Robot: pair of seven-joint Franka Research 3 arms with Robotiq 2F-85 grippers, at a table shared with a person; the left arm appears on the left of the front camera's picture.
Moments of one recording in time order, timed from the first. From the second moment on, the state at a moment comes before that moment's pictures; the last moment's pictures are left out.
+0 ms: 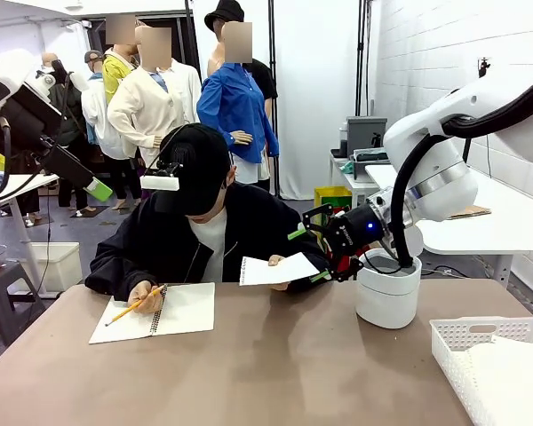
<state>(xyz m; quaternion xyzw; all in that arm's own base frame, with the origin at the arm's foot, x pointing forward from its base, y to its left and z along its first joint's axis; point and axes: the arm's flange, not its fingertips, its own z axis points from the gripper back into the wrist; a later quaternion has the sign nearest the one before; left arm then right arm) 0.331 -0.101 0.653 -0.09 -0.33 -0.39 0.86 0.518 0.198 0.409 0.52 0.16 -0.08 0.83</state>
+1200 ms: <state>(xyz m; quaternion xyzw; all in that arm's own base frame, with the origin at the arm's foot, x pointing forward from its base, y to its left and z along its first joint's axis) 0.331 -0.101 0.653 -0.09 -0.33 -0.39 0.86 0.524 0.210 0.401 0.54 0.16 -0.06 0.82</state>
